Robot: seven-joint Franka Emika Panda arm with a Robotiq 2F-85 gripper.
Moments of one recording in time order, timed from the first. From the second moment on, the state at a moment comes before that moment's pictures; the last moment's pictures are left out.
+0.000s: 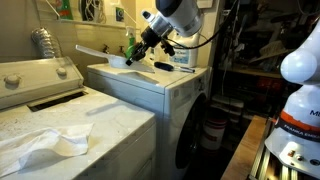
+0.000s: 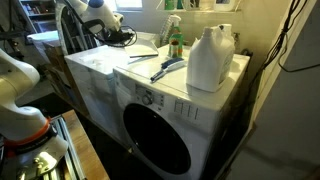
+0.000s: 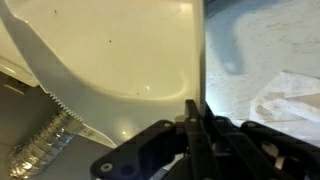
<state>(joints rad) -0.69 0.01 1.23 -2.26 0.79 2.96 -1.33</state>
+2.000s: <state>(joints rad) -0.86 -0.10 1.76 -2.26 0.32 2.80 -0.96</state>
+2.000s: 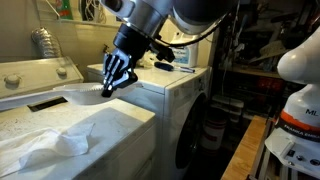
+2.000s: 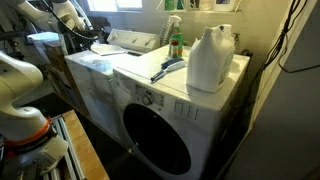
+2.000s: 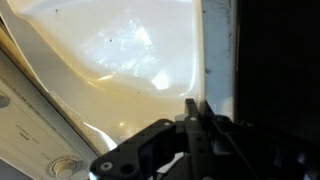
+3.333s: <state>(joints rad) -1.30 -0.14 2.24 -2.33 0.81 3.04 -1.44</state>
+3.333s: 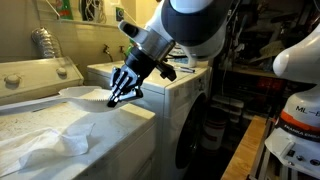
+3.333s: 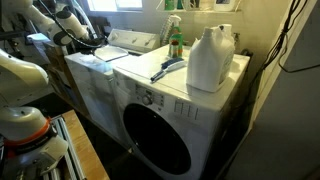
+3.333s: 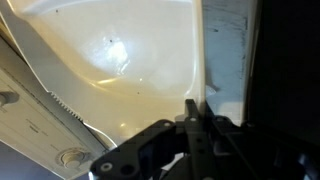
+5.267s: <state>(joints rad) -1.43 -0.50 2.21 -1.98 0.87 2.81 -1.33</state>
